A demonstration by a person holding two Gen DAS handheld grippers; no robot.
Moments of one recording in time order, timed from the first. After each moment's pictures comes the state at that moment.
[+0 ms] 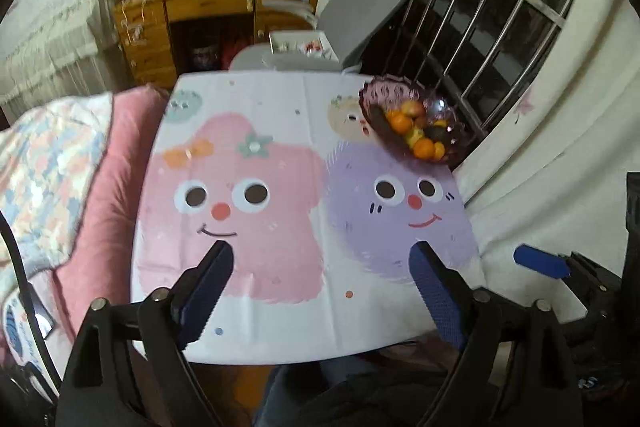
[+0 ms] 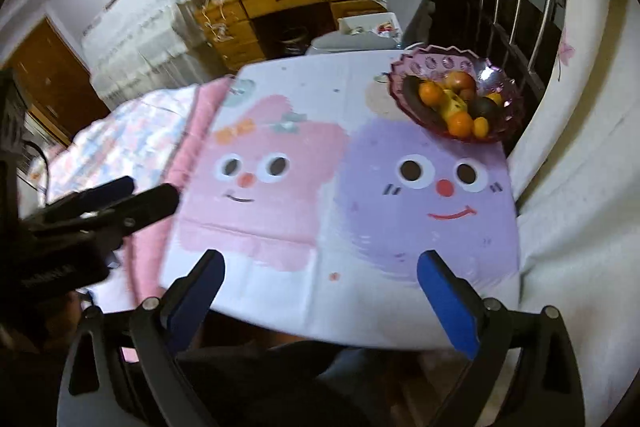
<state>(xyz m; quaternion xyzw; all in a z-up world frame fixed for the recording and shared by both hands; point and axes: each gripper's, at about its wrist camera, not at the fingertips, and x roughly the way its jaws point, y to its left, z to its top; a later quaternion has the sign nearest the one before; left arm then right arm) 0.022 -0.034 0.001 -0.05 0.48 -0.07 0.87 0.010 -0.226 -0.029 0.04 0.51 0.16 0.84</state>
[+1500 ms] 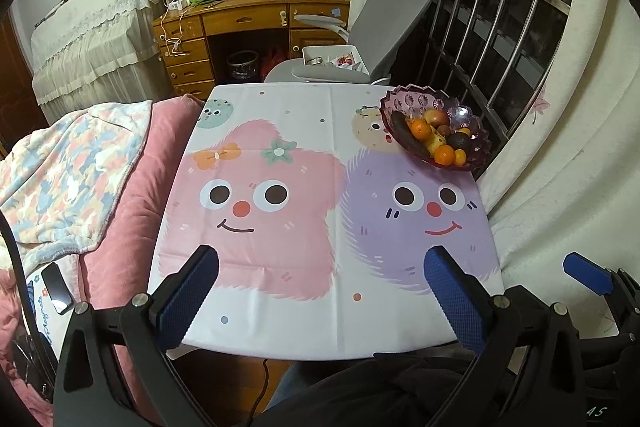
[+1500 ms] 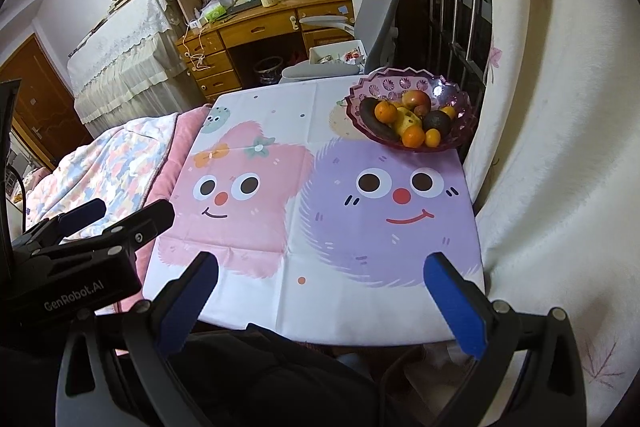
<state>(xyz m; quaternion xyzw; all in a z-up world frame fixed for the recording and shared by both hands) -0.001 -0.076 0.000 -0.03 0.47 0.01 0.88 -0.020 -0.259 -0.015 0.02 0.46 0.10 0.88</state>
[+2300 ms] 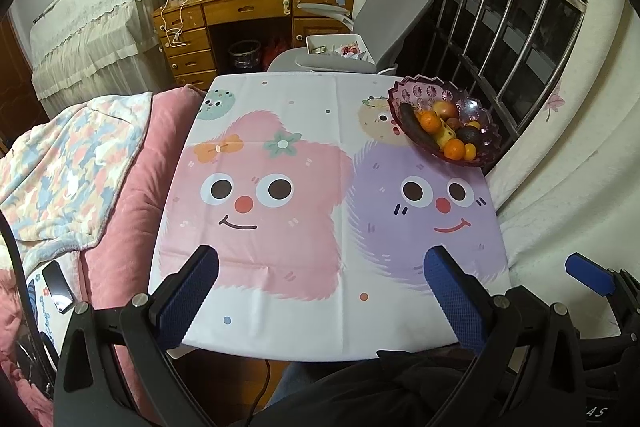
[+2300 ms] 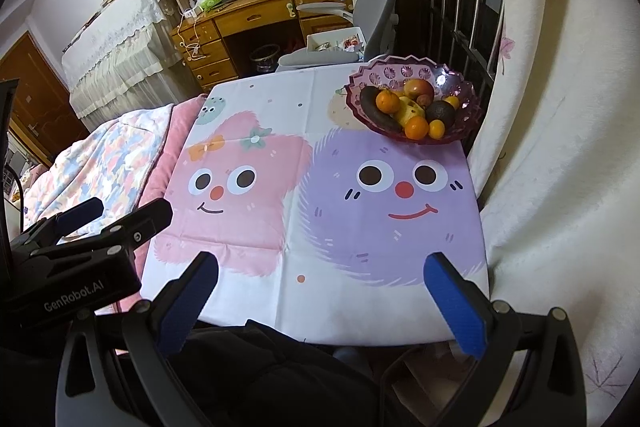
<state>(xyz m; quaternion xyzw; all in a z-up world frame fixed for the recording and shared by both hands) 0.009 -0.061 -0.013 -0.03 0.48 0.01 0.88 -0.004 -0.252 -0.024 0.02 0.49 0.10 0.87</state>
